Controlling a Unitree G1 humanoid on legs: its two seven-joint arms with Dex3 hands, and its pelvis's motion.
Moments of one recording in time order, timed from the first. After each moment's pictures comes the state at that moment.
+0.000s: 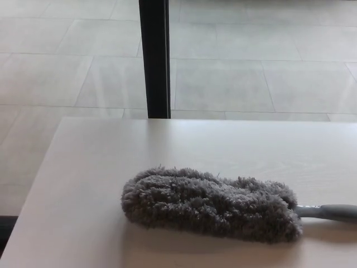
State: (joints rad) left_arm 0.07 0.69 0.29 1.29 -0.01 -0.05 -0.07; right_arm 0.13 -0.53 -0.54 1.13 0.09 -0.19 0.02
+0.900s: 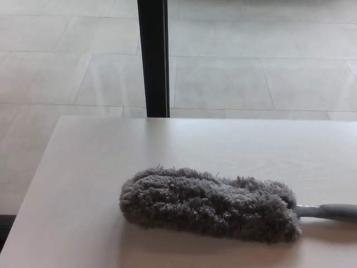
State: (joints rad) left_arm 0.04 0.68 0.30 1.30 -0.02 -0.05 -0.07; right_arm -0.30 -0.59 -0.49 0.42 0.21 -0.07 0.00
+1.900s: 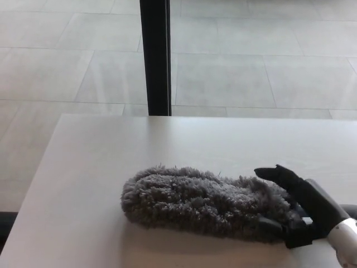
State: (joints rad) left_arm 0.02 0.68 0.30 1.30 -0.02 -0.05 -0.09; right_arm -0.35 -0.50 0.39 0.43 -0.17 -0.10 0.03
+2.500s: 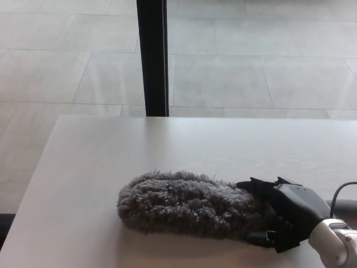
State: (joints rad) left_arm 0.02 0.68 0.30 1.30 -0.02 -0.05 -0.10; right_arm -0.50 -0.52 0.64 0.59 -0.41 -0.18 -0.16
